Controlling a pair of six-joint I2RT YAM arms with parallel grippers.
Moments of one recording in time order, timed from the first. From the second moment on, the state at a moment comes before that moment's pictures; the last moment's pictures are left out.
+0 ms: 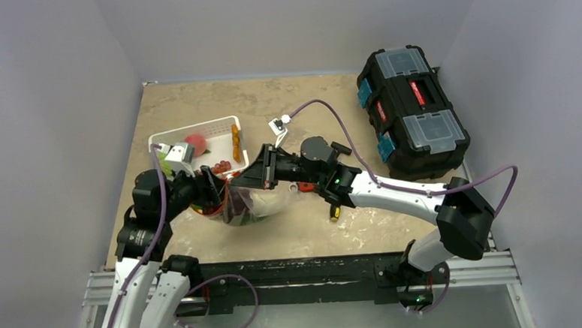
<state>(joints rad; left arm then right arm) -0.17 0.55 0.71 -0.54 0.38 -0.30 1.00 1.50 1.03 0.50 -0.38 1.08</state>
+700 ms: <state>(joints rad) -0.17 0.29 0.88 -1.07 -0.06 -0.71 0.94 1.44 0.96 0.46 -0.33 1.10</state>
